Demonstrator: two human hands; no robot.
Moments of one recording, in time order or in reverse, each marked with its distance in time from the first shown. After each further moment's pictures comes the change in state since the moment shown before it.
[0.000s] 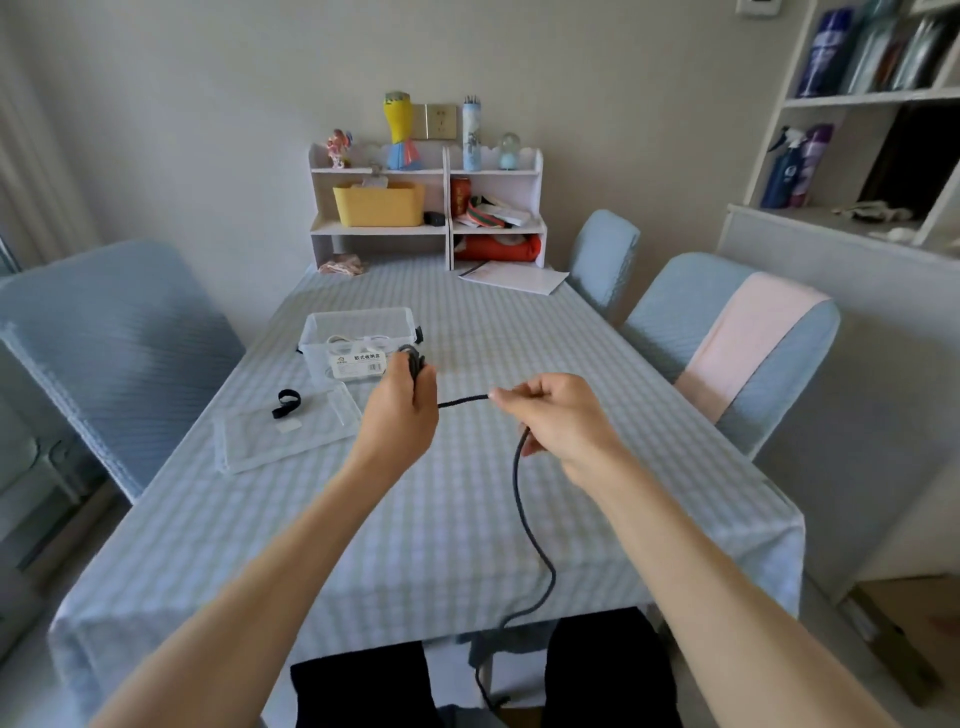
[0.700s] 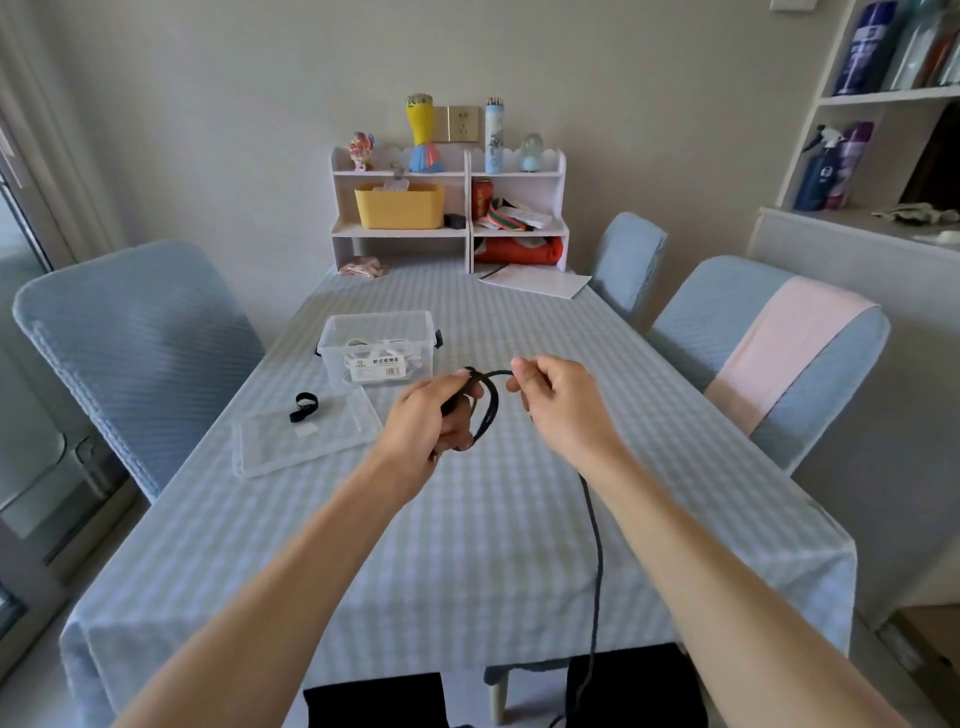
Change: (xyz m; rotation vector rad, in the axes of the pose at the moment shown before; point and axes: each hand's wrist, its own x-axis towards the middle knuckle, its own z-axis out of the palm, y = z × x) left_hand -0.005 0.017 -0.011 -0.748 -0.237 -0.443; right_hand 0.022 -0.001 0.014 -0.218 0.033 -0.354
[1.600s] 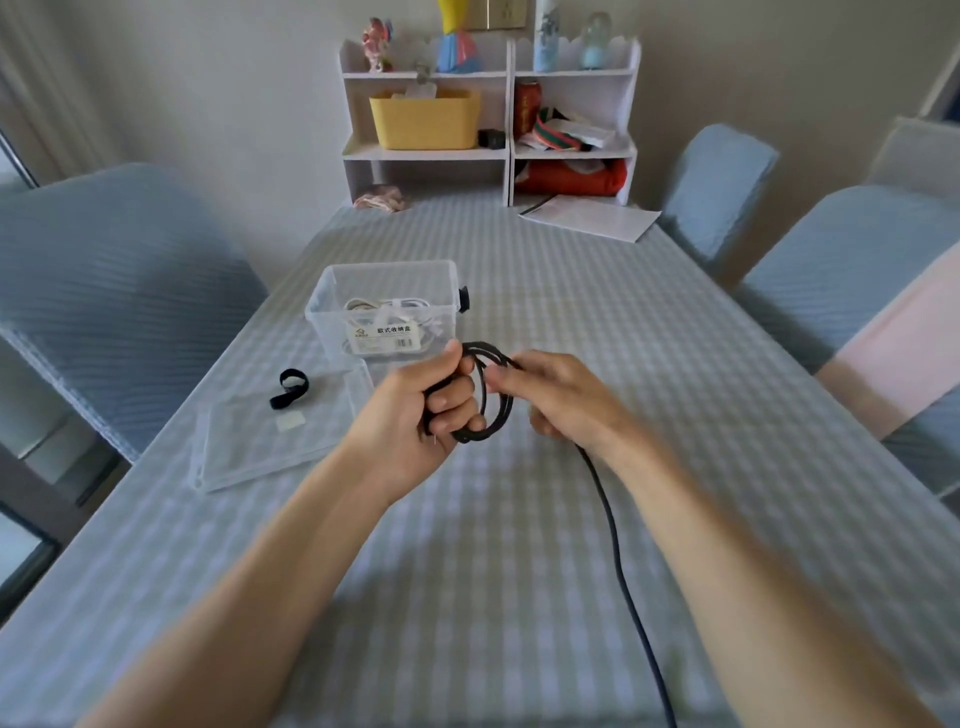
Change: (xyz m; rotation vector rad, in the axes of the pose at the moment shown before) left_hand 0.075 -0.024 -0.038 -0.332 -0.035 -0.187; right_hand 0.086 0.058 0.052 0.236 -0.470 0.214
